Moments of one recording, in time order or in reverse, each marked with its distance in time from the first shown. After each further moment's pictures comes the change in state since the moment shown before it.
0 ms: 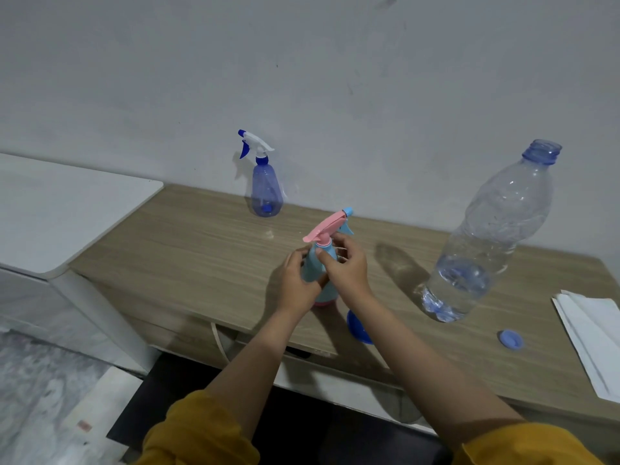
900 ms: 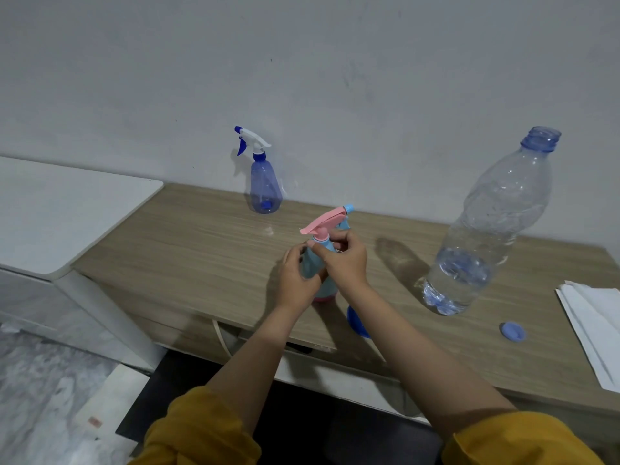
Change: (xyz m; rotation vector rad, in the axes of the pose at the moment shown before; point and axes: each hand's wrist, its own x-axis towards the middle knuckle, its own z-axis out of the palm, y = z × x) left_hand 0.003 -0.007 0.006 -0.029 0.016 0.016; right_hand 0.002 -0.006 -0.001 0.137 0.034 0.043
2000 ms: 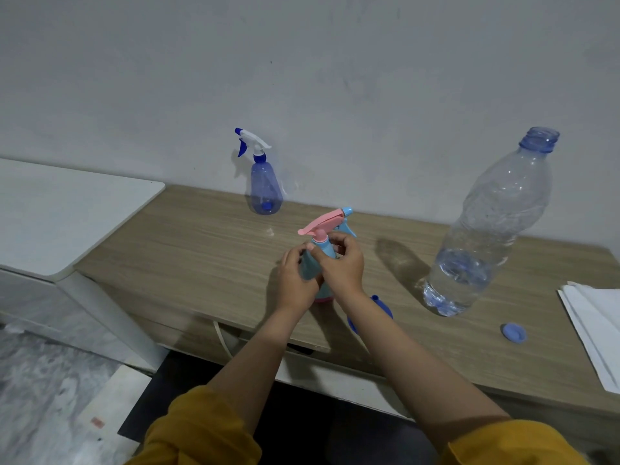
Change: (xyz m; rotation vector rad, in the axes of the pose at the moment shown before) left_hand -0.001 0.000 0.003 -0.016 0.042 0.014; right_hand -0.006 0.008 0.006 -0.036 0.045 -0.029
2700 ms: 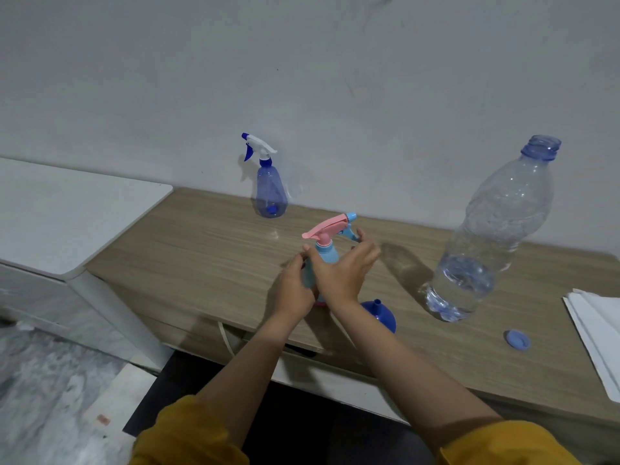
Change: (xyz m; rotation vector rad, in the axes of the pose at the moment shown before) left_hand -0.002 -0.004 -0.012 0.056 -0.112 -0.017; right_hand -0.013 -0.011 0.011 -0.264 0.222 -0.071
